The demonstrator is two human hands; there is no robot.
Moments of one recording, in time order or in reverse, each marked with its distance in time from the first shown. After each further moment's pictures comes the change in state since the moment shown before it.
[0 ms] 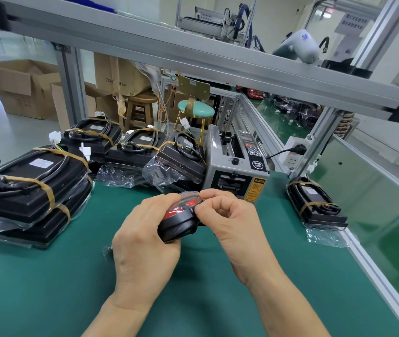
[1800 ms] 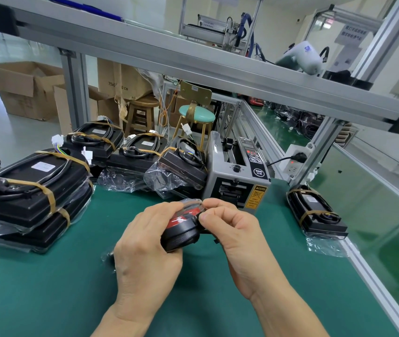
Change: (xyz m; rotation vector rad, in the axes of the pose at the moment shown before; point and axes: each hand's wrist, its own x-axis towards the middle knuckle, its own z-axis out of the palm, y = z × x) left_hand -0.001 0.001 0.002 0.008 0.038 0.049; right_hand -0.004 -0.001 -0.001 0.169 -0.029 0.089
